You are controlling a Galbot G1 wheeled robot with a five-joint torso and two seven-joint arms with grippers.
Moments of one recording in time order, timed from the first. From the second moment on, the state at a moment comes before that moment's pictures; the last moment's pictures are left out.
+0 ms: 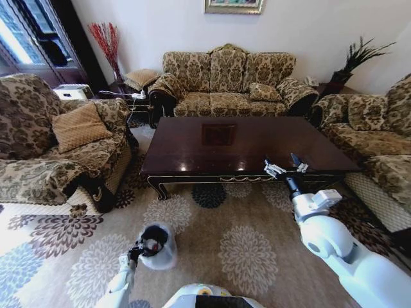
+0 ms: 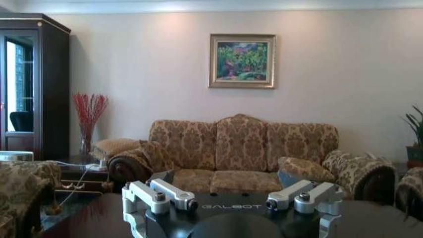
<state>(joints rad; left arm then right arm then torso) 1.26 -1.30 -0.67 -0.98 -0.34 -0.21 0.14 -1.25 0.65 0.40 2.29 0.76 -0.03 0.52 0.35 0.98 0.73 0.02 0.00</state>
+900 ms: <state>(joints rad) 1.66 -1.31 -0.76 -2.39 -0.45 0.16 -0.20 -1.55 0.80 0.65 2.31 0.63 -0.09 0.35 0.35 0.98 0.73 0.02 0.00</state>
